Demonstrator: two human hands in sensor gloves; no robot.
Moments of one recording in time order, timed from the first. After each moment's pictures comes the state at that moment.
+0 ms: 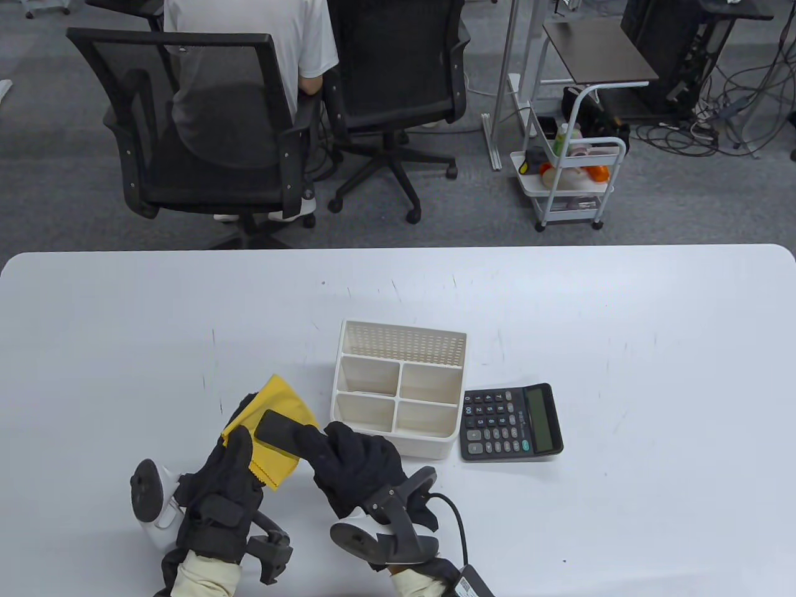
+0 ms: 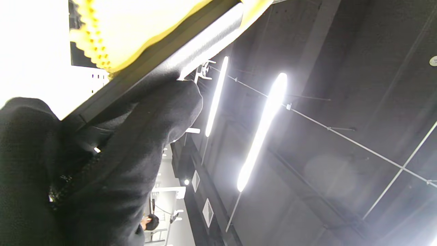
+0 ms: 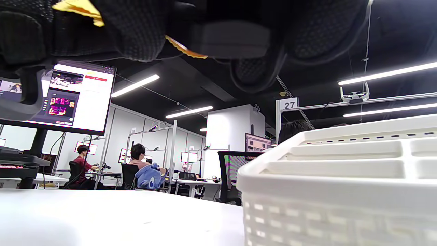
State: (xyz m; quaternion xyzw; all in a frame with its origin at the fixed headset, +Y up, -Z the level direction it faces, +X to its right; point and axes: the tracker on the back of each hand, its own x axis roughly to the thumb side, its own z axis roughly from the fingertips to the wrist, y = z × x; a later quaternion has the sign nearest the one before) left_hand -0.269 -0.708 -0.262 0.06 -0.15 0.76 0.63; right_hand -0.048 -0.696 -0.244 0.31 -0.29 0.90 0.11
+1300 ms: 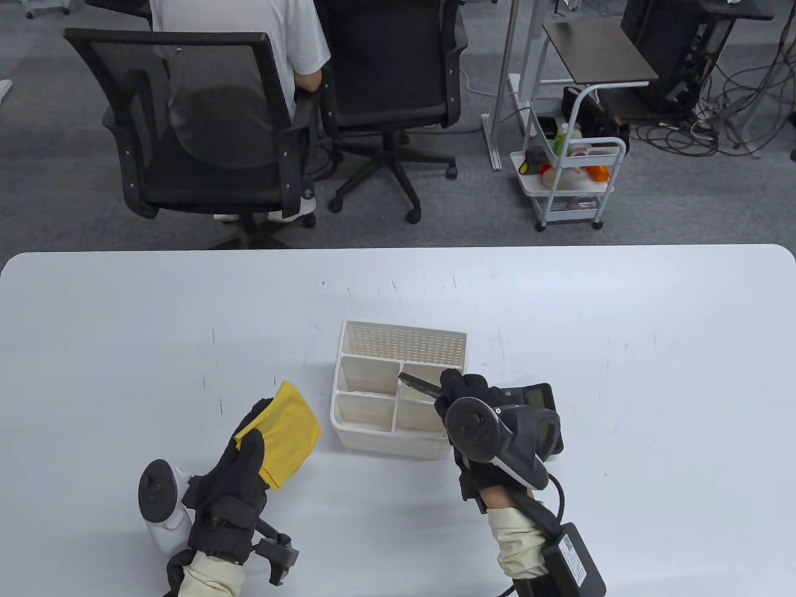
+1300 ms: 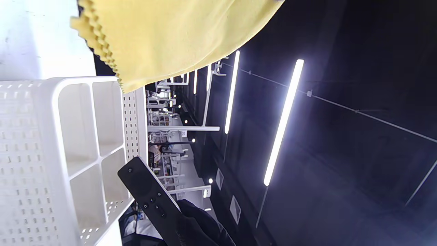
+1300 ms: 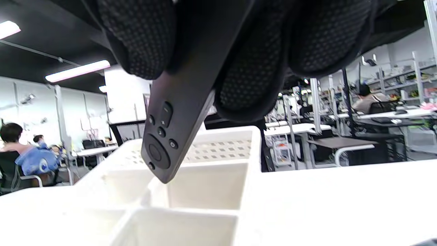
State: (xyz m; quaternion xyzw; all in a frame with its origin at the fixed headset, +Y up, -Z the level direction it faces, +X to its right) left_hand -0.261 -0.716 -0.263 0.04 -0.13 0.72 0.68; right_hand 0.085 -0.619 -0.311 0.08 -0.15 0.98 0.12
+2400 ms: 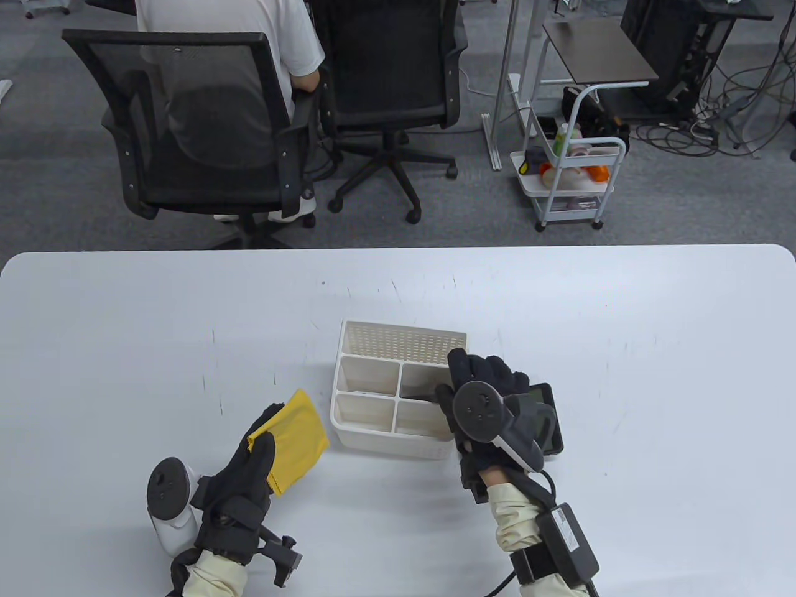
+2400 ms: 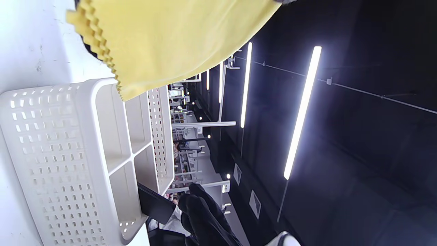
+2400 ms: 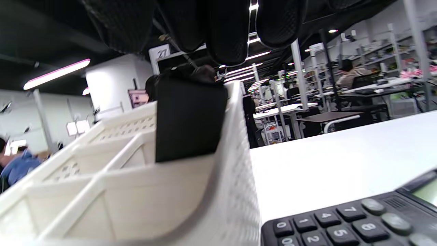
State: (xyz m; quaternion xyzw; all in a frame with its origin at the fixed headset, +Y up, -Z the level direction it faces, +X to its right) left_hand -0.257 -0.722 -0.262 0.02 -0.12 0.70 0.71; right_hand 0.109 -0.658 -0.334 0.04 -0.14 0.97 0.20
